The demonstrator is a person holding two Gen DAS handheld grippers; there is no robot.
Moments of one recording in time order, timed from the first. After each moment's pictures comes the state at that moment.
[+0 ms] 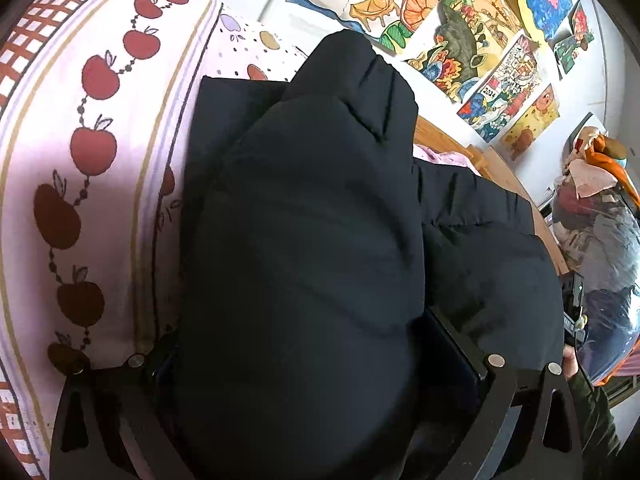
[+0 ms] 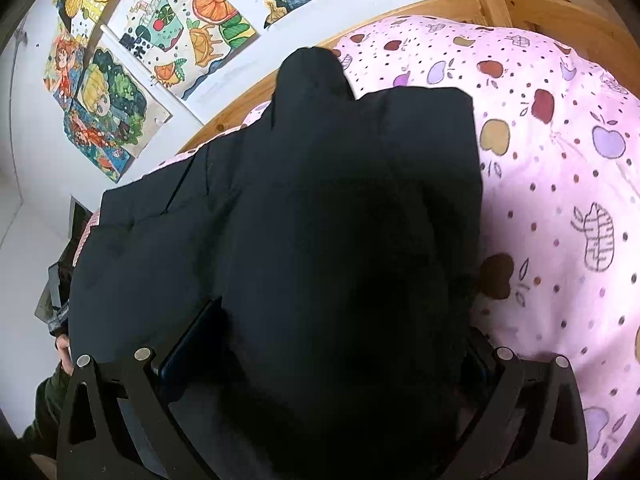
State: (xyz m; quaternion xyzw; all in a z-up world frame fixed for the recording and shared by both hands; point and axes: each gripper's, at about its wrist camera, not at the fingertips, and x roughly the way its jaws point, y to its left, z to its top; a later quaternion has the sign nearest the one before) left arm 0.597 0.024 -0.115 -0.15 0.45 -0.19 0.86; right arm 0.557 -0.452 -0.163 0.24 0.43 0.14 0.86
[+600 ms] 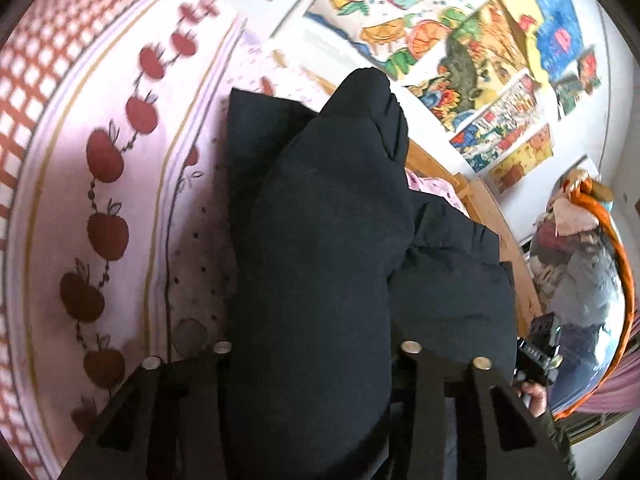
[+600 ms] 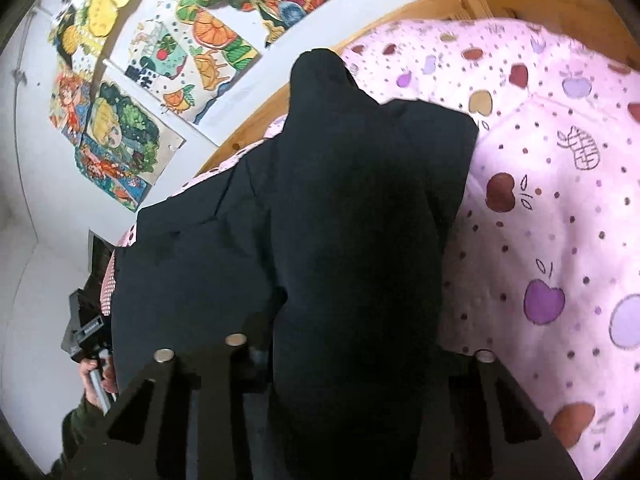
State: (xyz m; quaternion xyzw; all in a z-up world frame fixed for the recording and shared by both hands) left arm 0.565 0.031 -0.089 -0.22 0.44 -0.19 0.85; right arm 0.521 -0.447 -0.146 0.30 0.40 0.14 0.86
